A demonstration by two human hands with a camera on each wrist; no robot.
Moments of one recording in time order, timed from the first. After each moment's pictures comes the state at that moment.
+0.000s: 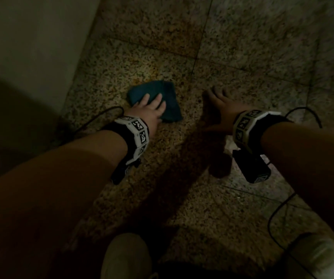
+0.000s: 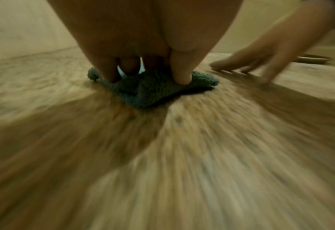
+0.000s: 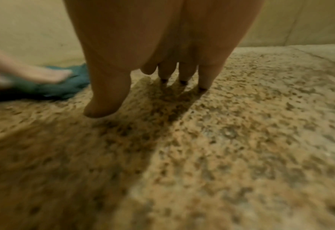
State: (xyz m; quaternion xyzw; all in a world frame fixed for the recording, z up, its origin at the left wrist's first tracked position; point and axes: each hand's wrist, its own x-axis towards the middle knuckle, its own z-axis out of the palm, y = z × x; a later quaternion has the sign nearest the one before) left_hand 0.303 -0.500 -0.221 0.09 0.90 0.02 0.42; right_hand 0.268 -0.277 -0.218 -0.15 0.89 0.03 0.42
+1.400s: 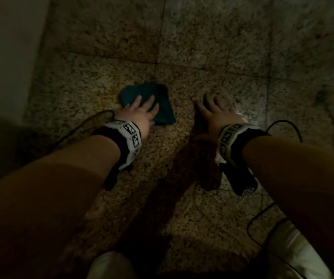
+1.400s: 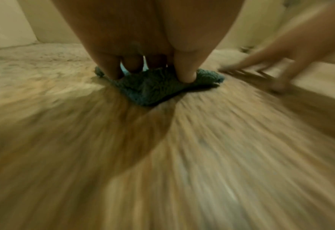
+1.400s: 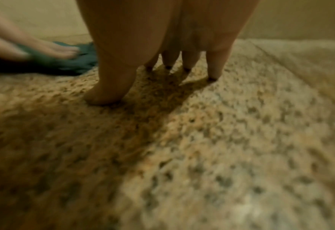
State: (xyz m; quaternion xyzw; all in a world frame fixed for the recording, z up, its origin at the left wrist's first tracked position) left_hand 0.281 -0.446 -0.226 0.16 0.90 -0.01 0.40; right_hand 0.290 -0.225 -0.224 -0.07 0.90 0.01 0.43
